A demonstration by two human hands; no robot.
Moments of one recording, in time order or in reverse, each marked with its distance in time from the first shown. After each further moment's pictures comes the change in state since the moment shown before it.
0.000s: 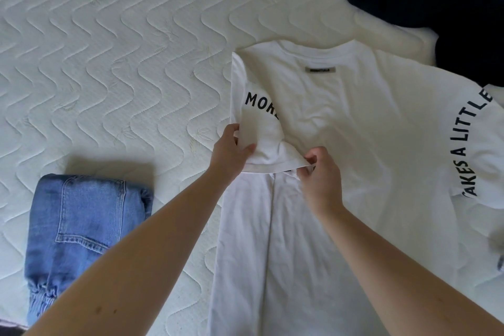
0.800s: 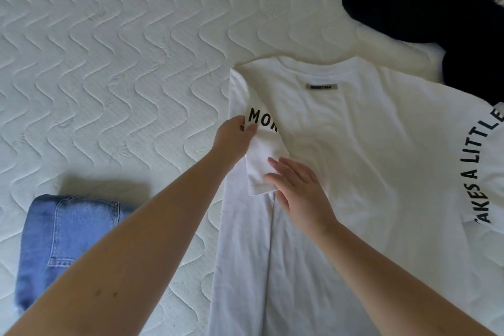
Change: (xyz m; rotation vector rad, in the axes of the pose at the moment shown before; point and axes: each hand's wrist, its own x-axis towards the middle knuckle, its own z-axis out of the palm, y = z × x) left_hand 0.059 0.051 -0.006 0.151 -0.012 0.067; right_hand 0.013 -0.004 0.014 -0.367 -0.063 -0.865
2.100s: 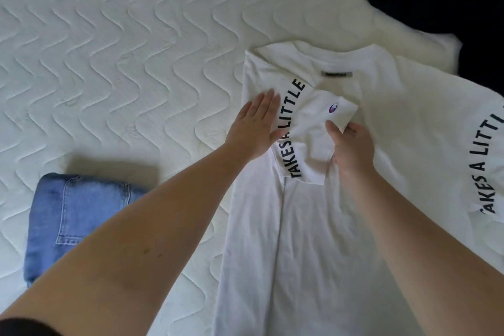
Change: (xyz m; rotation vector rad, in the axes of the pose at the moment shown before) left_hand -0.004 -0.015 0.011 0.812 -0.131 0.481; right_hand 0.051 0.054 -0.024 0.792 0.316 1.217
